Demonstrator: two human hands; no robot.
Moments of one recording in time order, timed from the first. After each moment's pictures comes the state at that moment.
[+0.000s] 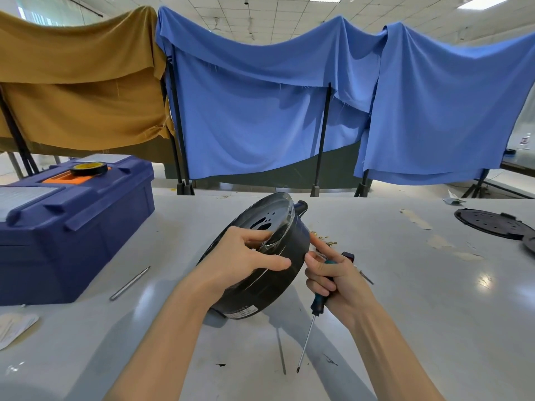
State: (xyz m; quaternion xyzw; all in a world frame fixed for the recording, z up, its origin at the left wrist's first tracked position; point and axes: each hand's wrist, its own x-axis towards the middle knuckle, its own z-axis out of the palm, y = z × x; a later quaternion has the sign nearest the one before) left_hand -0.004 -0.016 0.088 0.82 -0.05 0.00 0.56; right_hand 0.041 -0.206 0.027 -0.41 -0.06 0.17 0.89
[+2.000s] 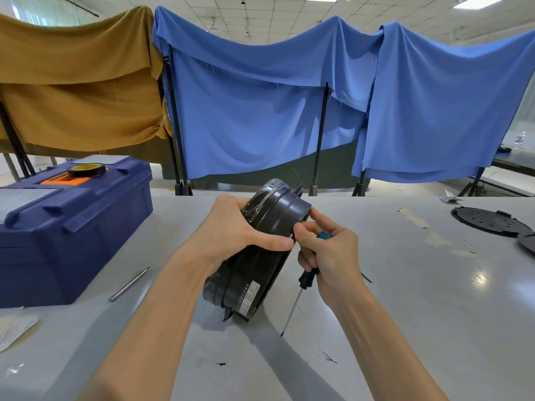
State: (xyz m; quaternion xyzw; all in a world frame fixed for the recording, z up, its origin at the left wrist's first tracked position) left_hand -0.009 -0.008 0.131 0.81 -0.12 0.05 0.57; right_hand 0.020 -0.175 0.078 -0.53 -0.09 -0.05 0.84
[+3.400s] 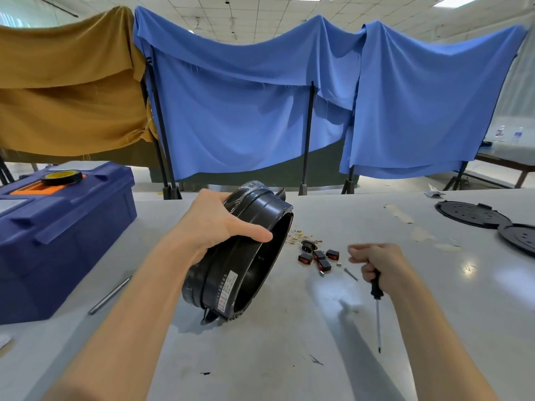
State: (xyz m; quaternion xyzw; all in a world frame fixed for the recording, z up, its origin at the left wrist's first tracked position) left_hand 0.010 -0.014 0.144 0.83 -0.02 0.05 0.55; right_hand 0.088 -0.298 0.045 -0.68 0.17 0.00 0.71
